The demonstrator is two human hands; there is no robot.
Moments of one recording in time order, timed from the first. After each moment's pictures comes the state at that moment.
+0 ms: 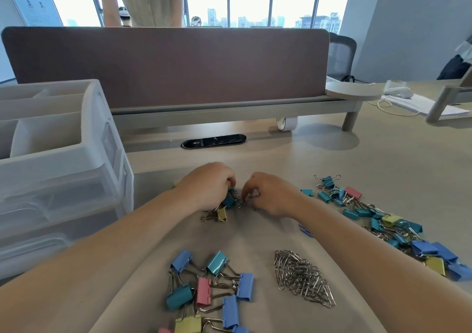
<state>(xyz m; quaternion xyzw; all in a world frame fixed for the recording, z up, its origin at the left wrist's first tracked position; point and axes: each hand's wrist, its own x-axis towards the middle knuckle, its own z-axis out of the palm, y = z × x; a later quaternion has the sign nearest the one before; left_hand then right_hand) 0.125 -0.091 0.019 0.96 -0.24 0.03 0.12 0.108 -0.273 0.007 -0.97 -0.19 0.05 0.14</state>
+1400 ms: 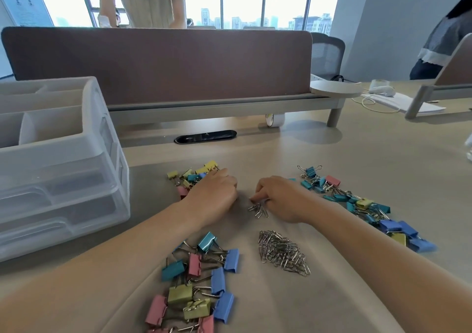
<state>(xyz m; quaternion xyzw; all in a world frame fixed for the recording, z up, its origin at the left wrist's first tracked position) 0.087 -0.118 -0.010 0.92 -0.36 0.15 -0.07 0.051 -0.312 0.015 -0.98 -0.20 0.06 0.07</state>
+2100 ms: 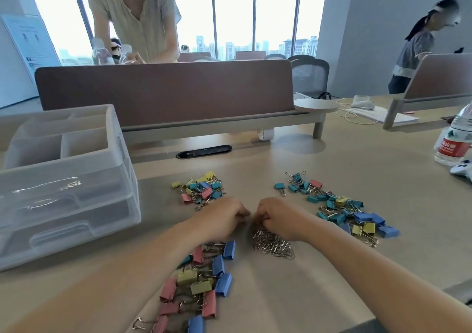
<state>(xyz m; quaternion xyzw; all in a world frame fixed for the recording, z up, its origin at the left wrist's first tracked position) 0.017 -0.129 0.012 0.93 -0.34 -0.02 0.13 -0.011 -0.311 0.017 -0.98 -0.15 0.06 0.11</state>
